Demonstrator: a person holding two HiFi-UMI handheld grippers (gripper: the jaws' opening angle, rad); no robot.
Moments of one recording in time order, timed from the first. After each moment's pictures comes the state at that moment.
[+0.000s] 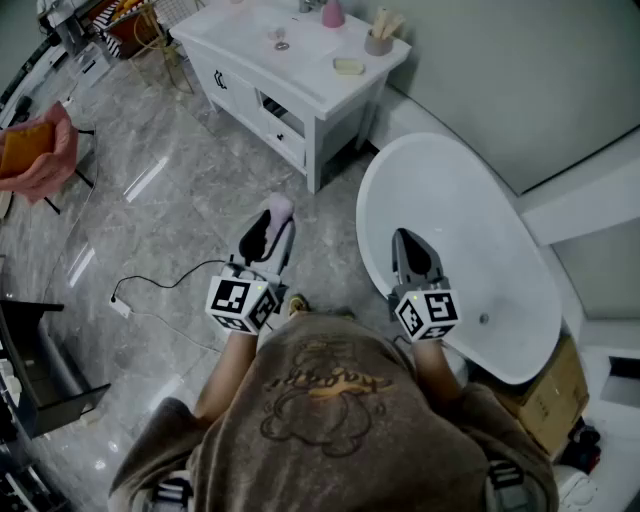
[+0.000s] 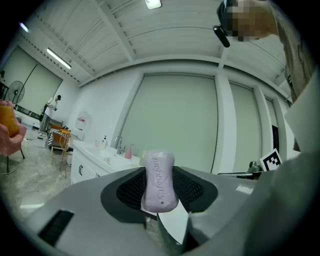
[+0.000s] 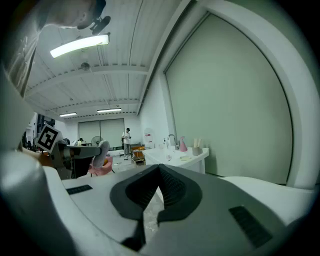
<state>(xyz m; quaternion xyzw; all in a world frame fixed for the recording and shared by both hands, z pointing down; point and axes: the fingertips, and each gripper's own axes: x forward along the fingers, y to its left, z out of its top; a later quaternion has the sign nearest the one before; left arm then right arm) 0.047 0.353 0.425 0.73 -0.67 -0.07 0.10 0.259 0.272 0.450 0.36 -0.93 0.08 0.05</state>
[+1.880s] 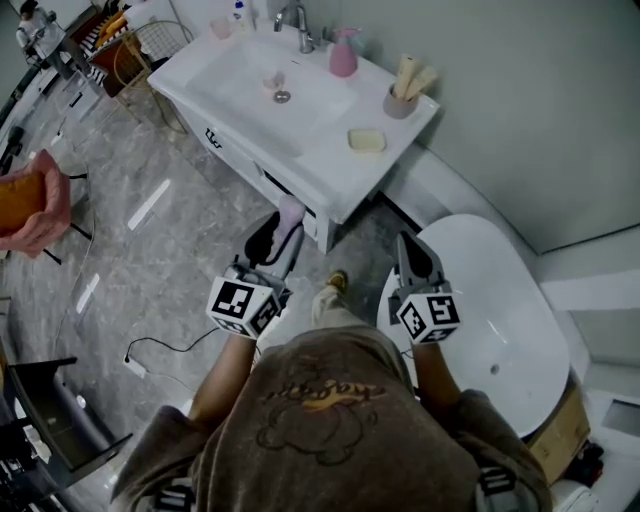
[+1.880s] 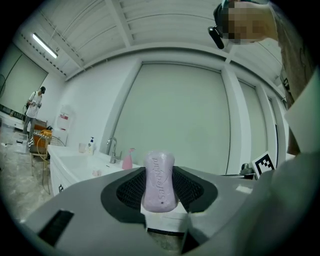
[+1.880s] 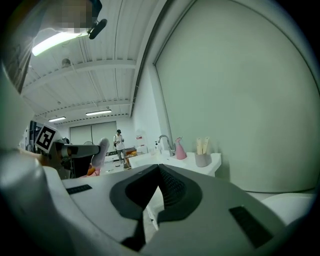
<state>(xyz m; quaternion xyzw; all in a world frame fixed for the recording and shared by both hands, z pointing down) -0.127 0.033 0.426 0.77 -0.63 -0.03 0.12 0.070 -0.041 0.467 0.37 -0.92 0.11 0.03</state>
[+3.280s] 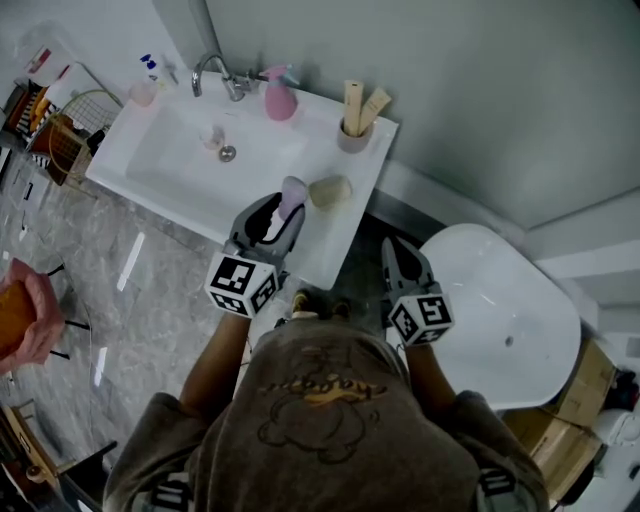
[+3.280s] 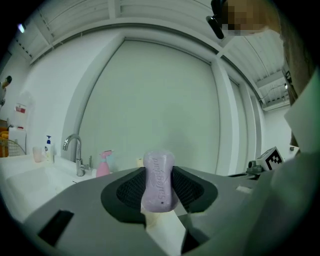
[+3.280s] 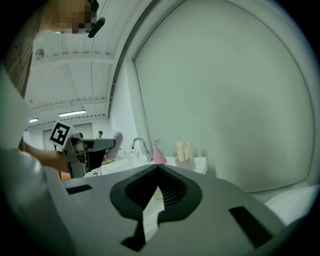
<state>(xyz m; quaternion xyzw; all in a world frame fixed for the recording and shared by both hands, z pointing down) -0.143 -0.231 0.412 0.87 -0.49 0.02 0.09 0.043 -0.201 0.473 0.48 -0.86 0.15 0.01</state>
